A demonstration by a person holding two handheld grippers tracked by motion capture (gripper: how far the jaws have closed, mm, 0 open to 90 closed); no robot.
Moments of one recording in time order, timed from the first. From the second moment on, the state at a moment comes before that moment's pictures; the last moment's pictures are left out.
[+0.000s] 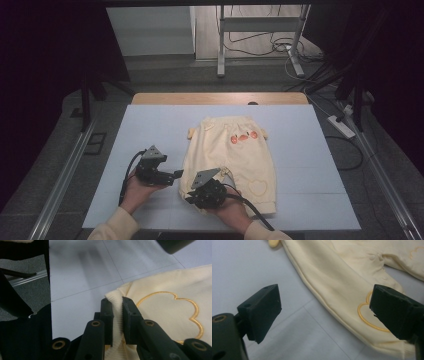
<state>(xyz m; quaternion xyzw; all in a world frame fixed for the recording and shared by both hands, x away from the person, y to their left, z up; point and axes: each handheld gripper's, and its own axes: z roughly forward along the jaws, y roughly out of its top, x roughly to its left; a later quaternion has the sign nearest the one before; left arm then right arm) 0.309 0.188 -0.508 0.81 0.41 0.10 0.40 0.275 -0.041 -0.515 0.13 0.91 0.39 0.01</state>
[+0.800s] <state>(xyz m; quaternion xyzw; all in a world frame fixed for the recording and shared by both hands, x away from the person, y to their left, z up) 0.362 0.161 -0.500 0.81 0.41 0.09 0.40 0.276 -0.044 -0.513 0.13 0.91 0.39 0.00</state>
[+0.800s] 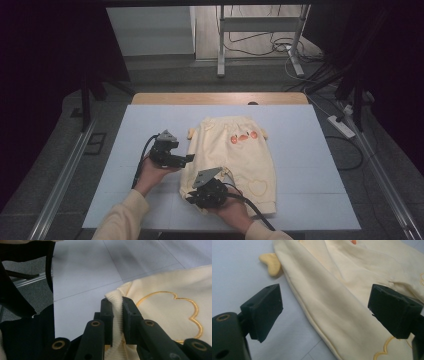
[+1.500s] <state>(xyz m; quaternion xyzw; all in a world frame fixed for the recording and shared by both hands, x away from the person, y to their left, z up) 0.400 0.147 -0.503 0.82 0.42 0.08 0.39 0.276 -0.045 -0.512 0.13 0.91 0.39 0.00</state>
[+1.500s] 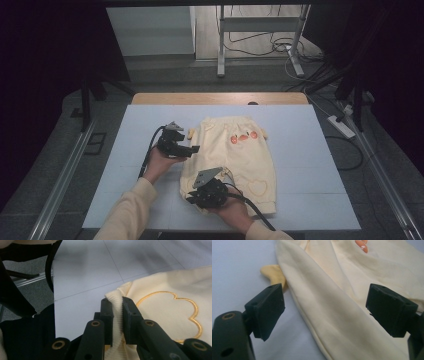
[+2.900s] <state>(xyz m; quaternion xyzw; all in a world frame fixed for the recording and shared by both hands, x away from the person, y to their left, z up) 0.451 0.144 -0.524 0.82 0.44 0.08 0.36 0.275 -0.046 -0.511 0.13 0.91 0.39 0.00</state>
